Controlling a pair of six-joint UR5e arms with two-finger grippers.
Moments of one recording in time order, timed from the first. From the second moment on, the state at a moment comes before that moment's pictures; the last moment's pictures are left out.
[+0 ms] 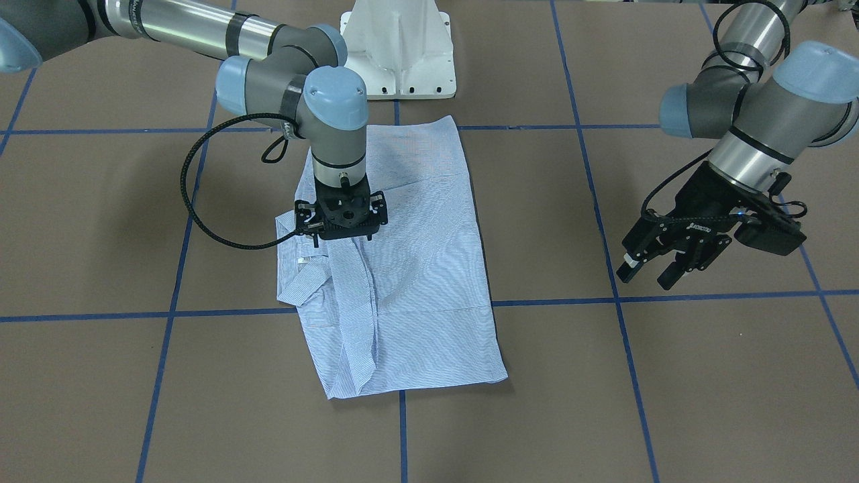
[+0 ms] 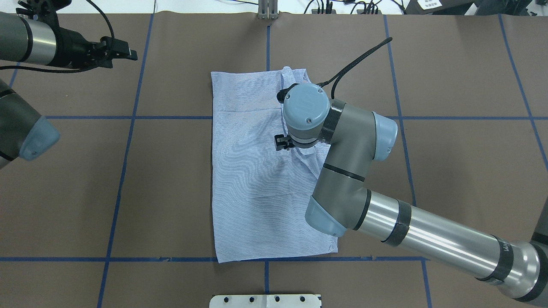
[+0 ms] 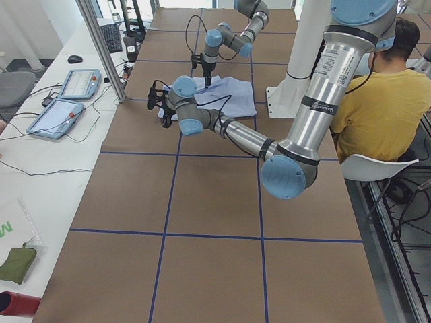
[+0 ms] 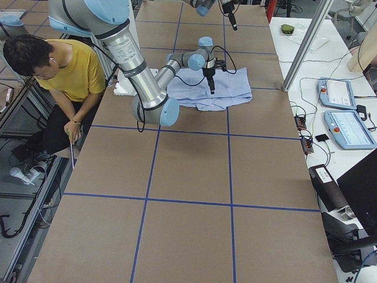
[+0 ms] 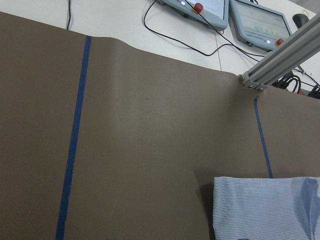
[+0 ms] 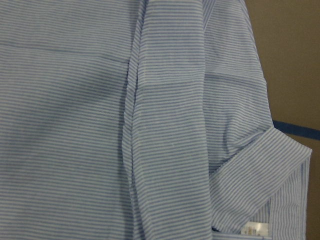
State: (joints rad) left arm -1.01 -1.92 -1.61 -2.40 -2.05 -1.20; right arm 0.53 -0.83 1.52 -1.60 1.71 0.96
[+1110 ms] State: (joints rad) left arm -1.01 -1.91 -1.61 -2.41 -2.05 -1.20; right arm 0.56 -0.91 1.54 -1.62 1.69 0.79
